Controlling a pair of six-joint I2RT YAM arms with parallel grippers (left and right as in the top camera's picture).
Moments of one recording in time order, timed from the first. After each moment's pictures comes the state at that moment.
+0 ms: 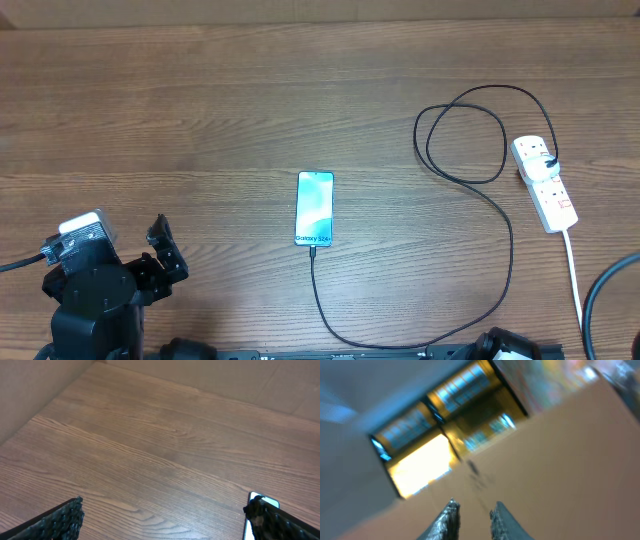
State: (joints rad) left arm -0.29 0.60 1.20 -1.23 -0.50 -0.45; right arm -0.40 0.88 1.56 -0.13 -0.27 0.78
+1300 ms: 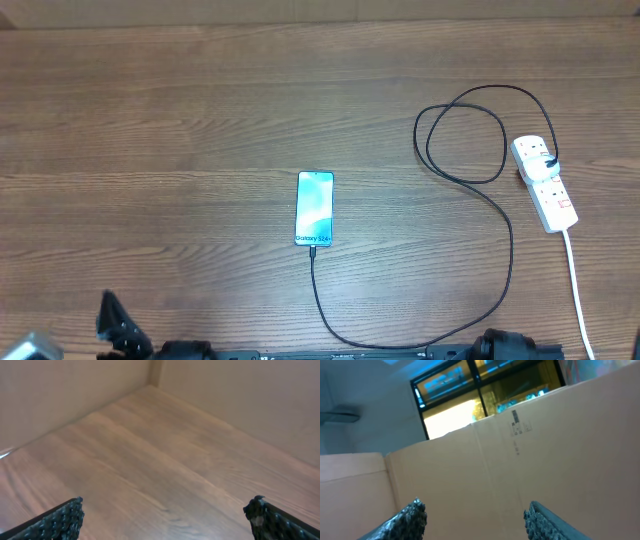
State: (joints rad) left arm -0.02 0.24 1.20 -1.39 -0.50 -0.45; right arm -0.23 0.26 1.49 -0.78 -0.40 0.52
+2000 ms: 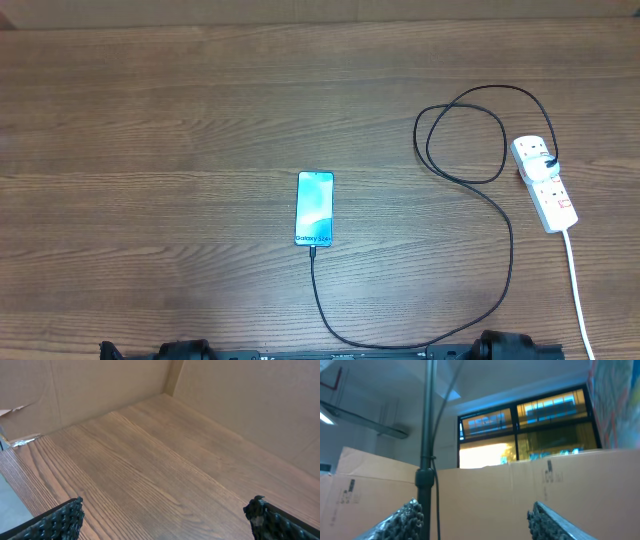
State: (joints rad) left arm 0.06 0.03 1.20 -1.52 -0.50 -0.45; right arm -0.12 0.01 1.60 -0.81 -0.41 0.43
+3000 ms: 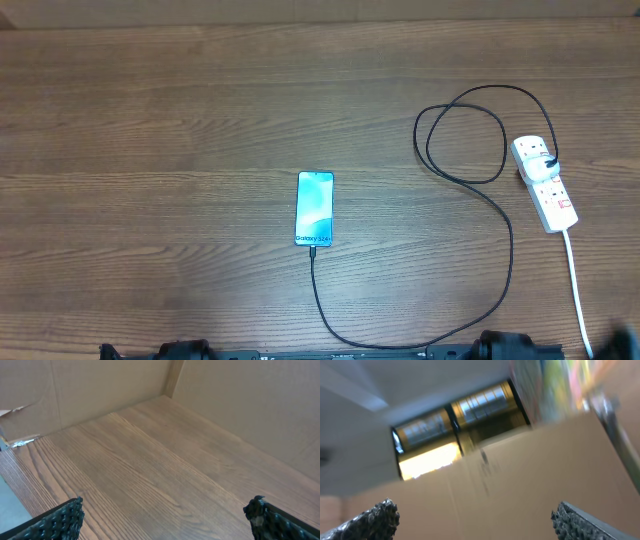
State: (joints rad) left arm 0.06 0.02 1.20 -1.52 -0.50 -0.45; right arm -0.10 0.01 0.95 -0.35 -0.06 0.46
